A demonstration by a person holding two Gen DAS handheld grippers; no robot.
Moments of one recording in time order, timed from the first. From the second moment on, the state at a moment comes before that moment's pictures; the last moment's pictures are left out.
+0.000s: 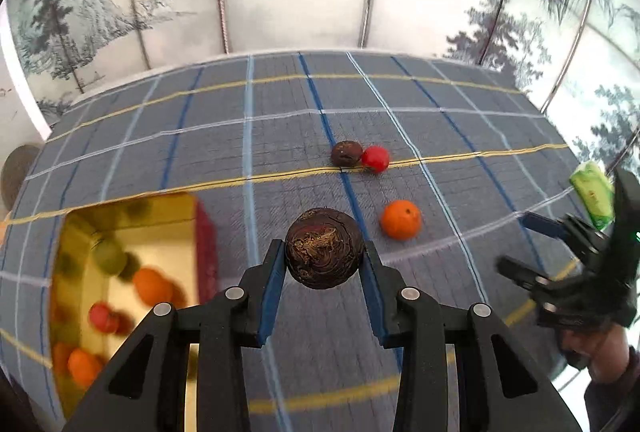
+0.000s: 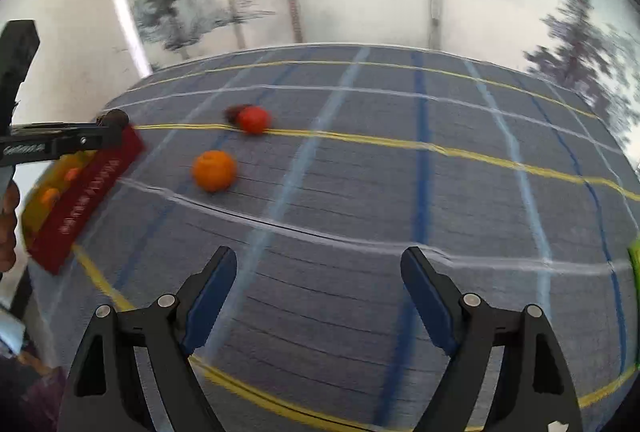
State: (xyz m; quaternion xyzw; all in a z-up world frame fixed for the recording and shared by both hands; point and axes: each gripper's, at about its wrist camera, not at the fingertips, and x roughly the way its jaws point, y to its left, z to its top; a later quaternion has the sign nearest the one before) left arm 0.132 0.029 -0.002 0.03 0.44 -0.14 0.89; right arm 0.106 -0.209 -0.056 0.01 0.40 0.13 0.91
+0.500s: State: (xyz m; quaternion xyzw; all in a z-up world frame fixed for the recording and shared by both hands) left arm 0.054 0.122 0.033 -0.02 0.42 -0.07 0.90; right arm 0.187 -0.117 -0.076 -0.05 0.44 0.19 0.88
